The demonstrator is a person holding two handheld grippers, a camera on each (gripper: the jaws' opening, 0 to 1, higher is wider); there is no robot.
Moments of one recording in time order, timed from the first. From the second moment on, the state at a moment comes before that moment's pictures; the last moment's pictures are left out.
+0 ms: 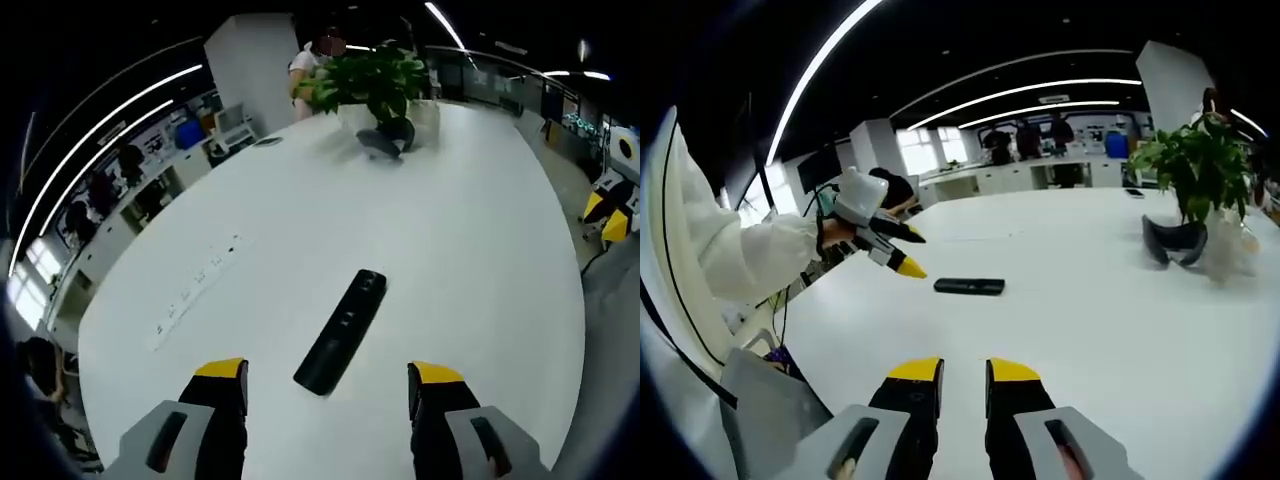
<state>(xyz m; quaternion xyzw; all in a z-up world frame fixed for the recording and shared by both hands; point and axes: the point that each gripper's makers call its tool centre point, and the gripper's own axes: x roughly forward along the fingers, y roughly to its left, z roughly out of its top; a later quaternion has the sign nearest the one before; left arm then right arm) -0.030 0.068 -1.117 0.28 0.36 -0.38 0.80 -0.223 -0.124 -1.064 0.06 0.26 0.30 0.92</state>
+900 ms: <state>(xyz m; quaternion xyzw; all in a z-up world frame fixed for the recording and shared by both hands) -0.014 0.077 -1.197 0.37 0.48 -0.44 0.66 -0.224 -0.133 -1.070 0.03 0.28 0.29 0.92</state>
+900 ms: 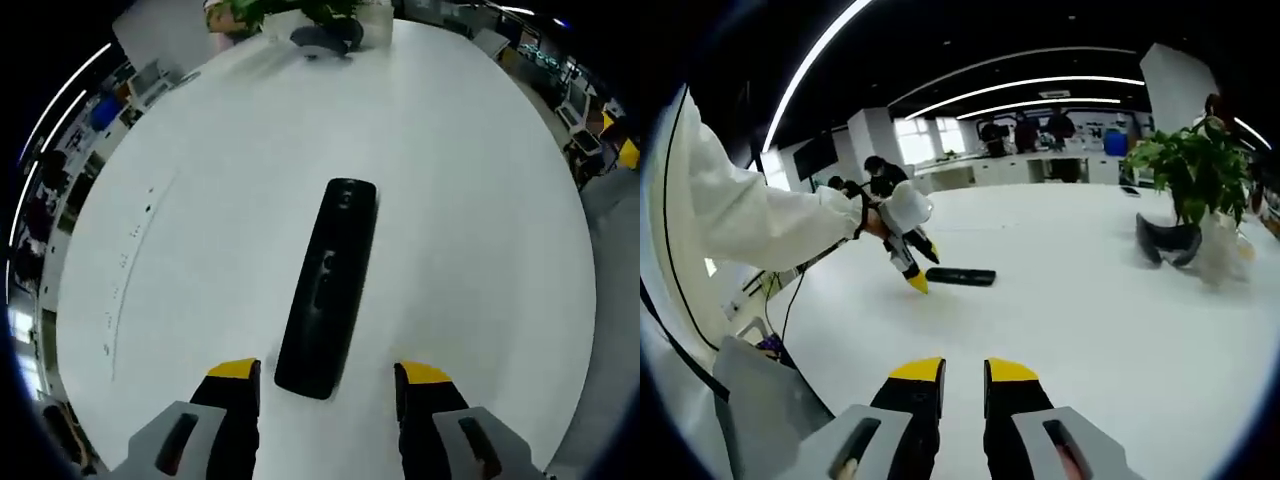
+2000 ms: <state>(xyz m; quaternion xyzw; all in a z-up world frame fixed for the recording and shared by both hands) -0.039 0.067 -1.198 0.41 0.49 -0.49 0.59 -0.232 -0.117 -1.049 -0.03 0.25 0.31 0.92</state>
